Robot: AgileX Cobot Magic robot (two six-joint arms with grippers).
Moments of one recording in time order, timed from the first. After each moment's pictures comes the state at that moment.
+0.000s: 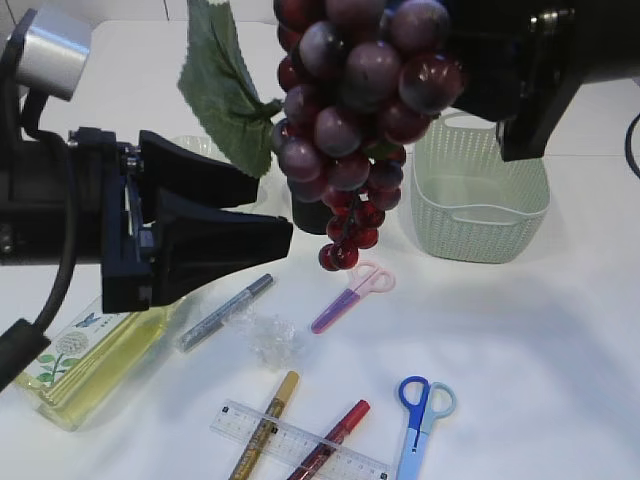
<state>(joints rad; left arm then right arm) -0.48 1.33 -0.68 -1.77 0.75 1.94 0.26 1.31 -1.04 1.49 1.21 -0.48</state>
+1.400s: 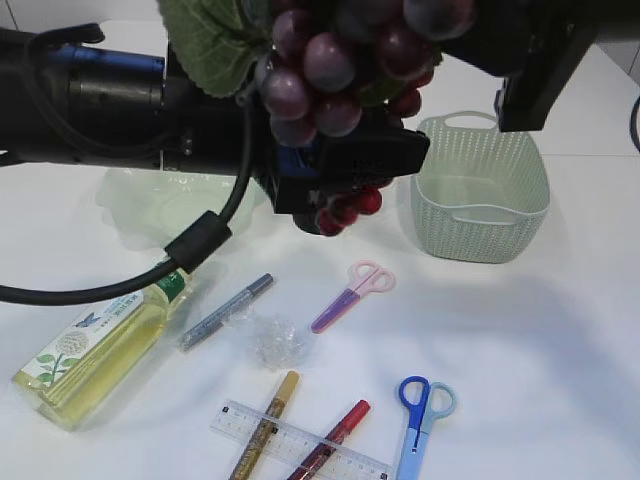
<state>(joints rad) -0.63 1.61 -1.04 -1.77 0.75 1.94 0.26 1.29 -1.04 1.58 1.20 -0.47</state>
